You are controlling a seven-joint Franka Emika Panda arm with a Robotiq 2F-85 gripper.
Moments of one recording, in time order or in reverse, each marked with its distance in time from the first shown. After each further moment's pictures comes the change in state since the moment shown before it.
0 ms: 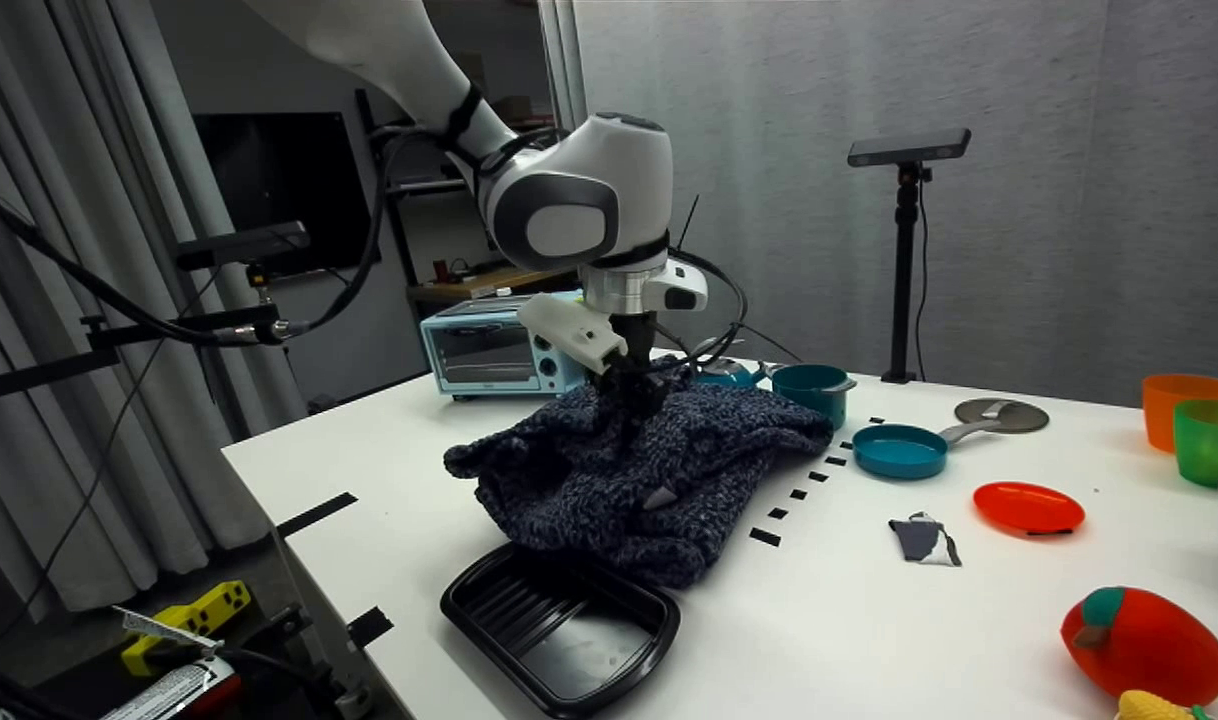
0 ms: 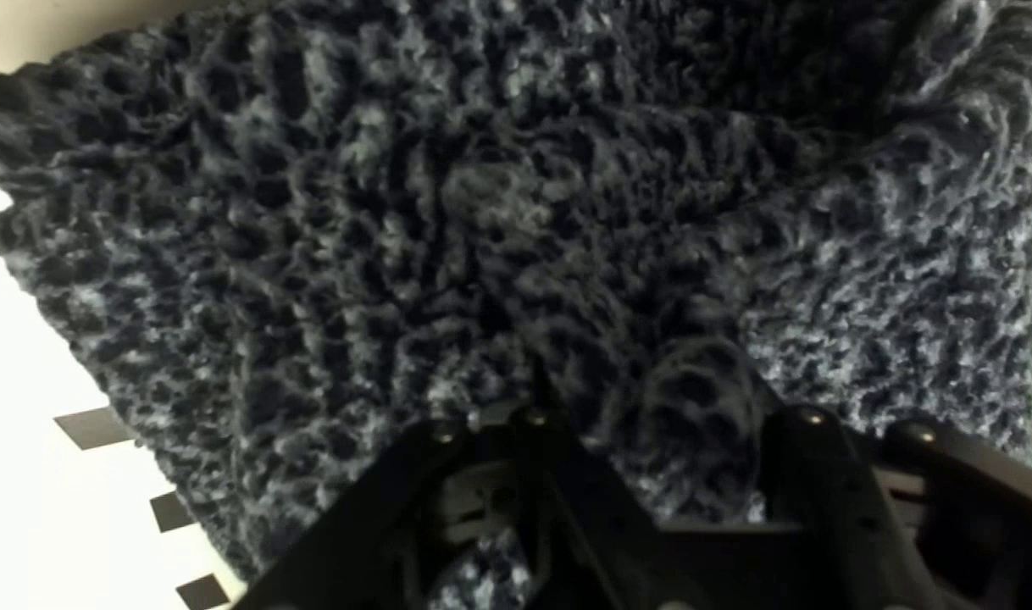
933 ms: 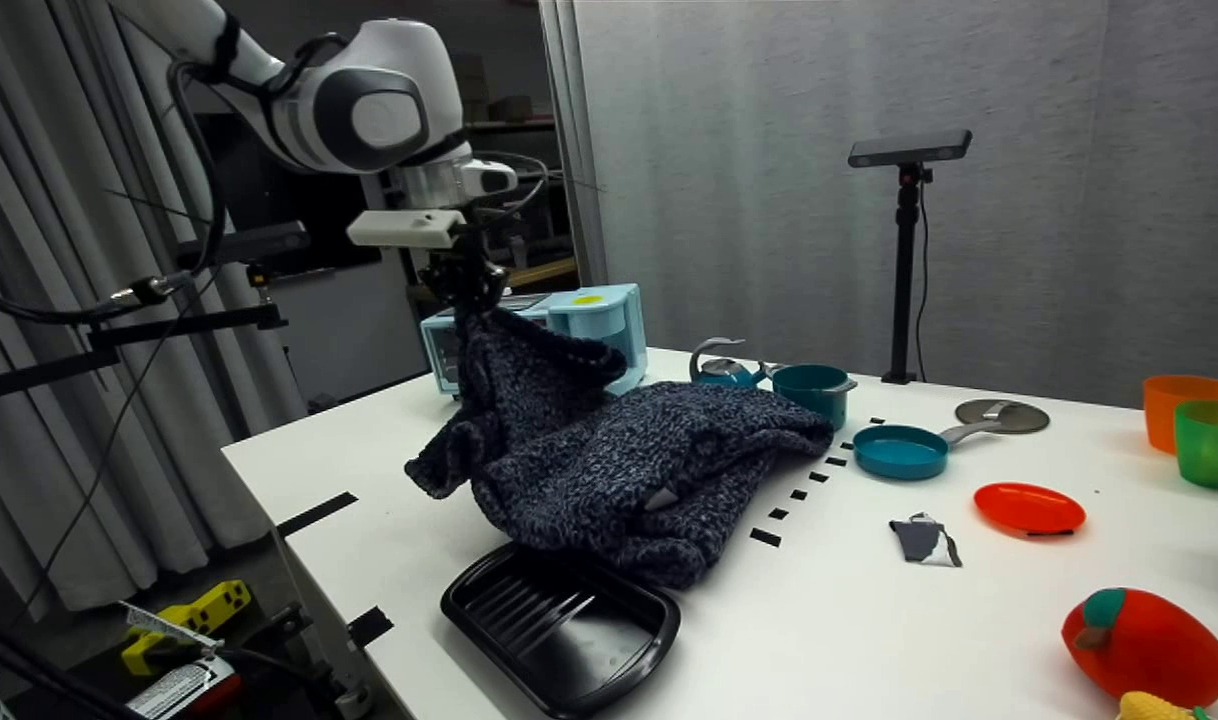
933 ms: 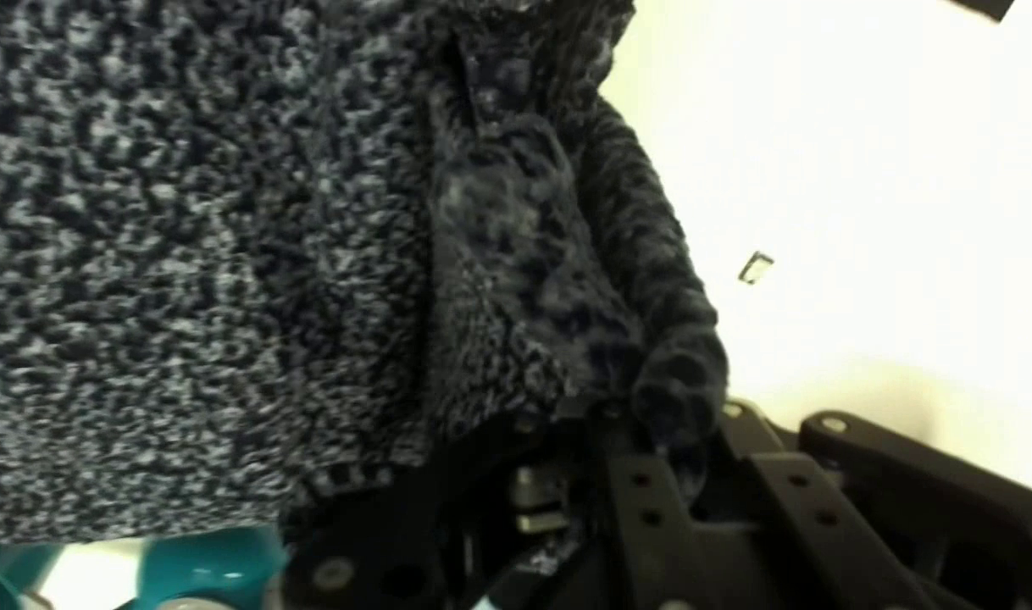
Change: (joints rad) arm 0.268 -0.382 0.117 -0.198 -0.224 -0.001 0.124
